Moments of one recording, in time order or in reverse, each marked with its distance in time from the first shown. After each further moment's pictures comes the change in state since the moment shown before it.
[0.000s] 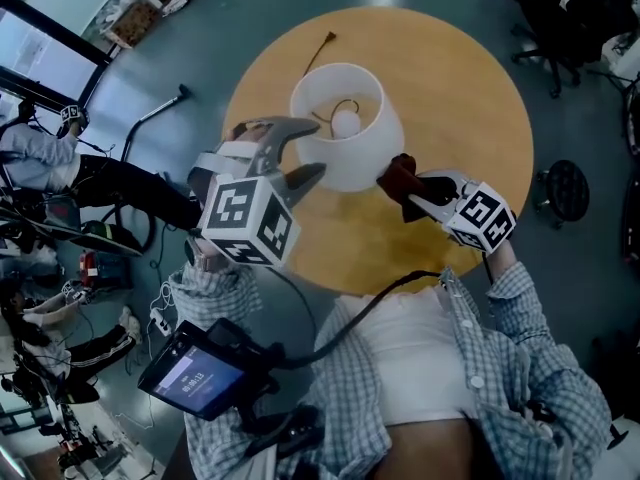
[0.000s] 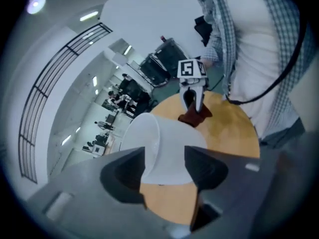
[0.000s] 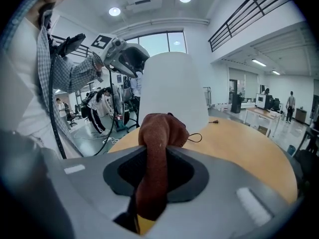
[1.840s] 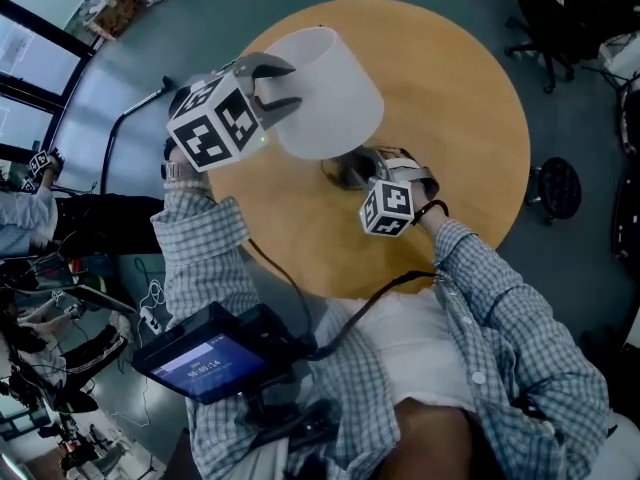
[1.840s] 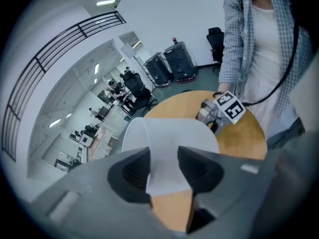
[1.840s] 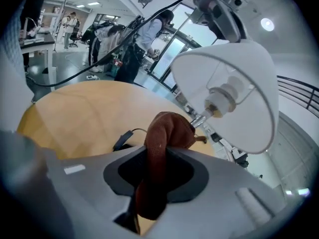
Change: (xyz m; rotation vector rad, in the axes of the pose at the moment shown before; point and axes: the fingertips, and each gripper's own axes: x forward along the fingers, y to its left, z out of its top) left arm 0.061 0.089 -0.059 -0.154 -0.034 -0.119; right arm 0.146 -0.041 -0.005 -0.672 0.303 -0.280
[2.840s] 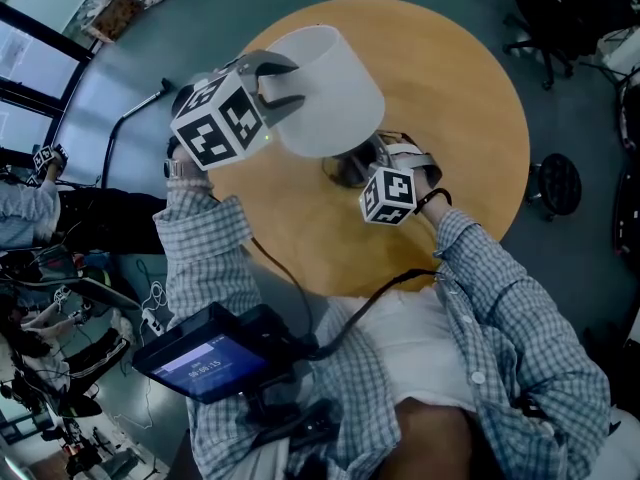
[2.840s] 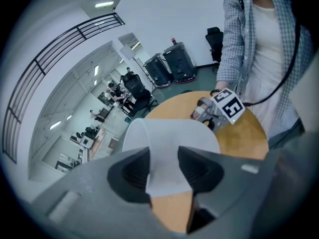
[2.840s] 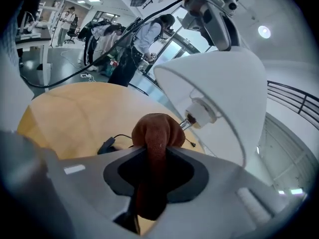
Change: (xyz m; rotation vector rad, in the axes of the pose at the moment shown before) left arm -0.006 0.000 0.007 0.015 -0.011 0.008; right arm -0.013 -0.037 0.019 -0.008 -0.017 -0.083
